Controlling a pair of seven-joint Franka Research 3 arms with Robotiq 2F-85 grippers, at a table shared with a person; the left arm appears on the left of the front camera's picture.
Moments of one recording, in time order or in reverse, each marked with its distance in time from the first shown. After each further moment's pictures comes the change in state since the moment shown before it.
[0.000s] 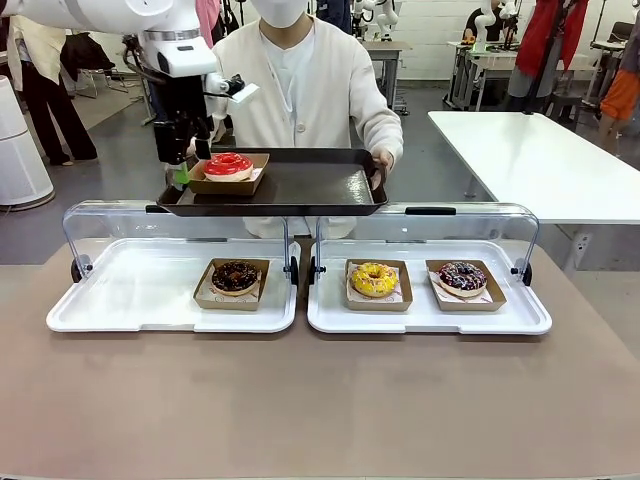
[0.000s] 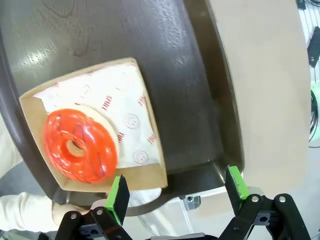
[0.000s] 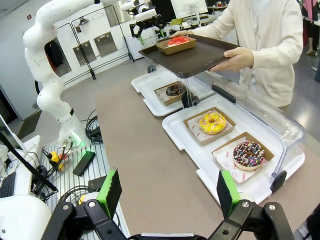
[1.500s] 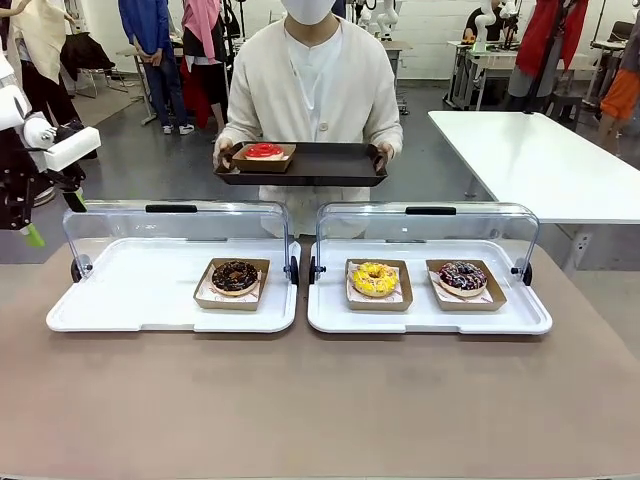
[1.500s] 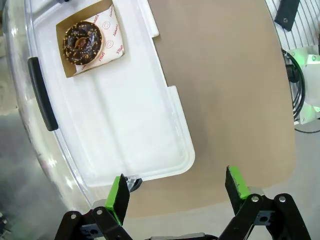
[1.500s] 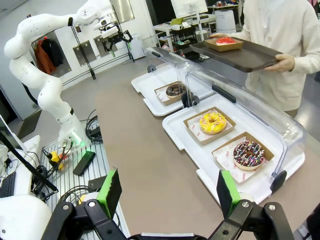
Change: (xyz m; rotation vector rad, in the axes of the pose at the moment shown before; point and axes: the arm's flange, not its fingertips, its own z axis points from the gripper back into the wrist) left arm -0.166 -0.151 -0.045 0.030 -0.114 -0.017; right arm 0.000 0.000 0.000 0.000 0.001 -0.001
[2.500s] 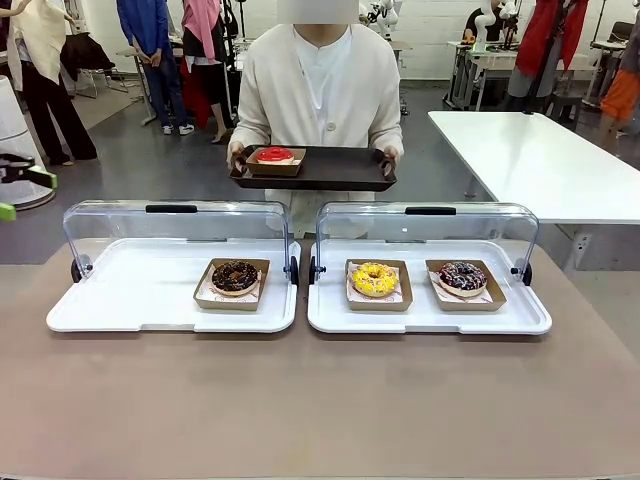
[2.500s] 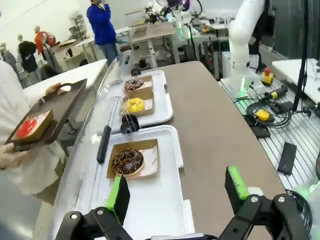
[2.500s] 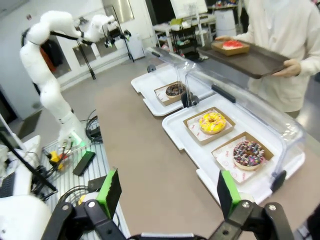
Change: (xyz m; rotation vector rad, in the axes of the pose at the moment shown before) left arm -0.181 -0.021 -0.050 0.085 -1.136 0.123; right arm 0.000 0.000 0.000 -0.001 0.000 -0.001
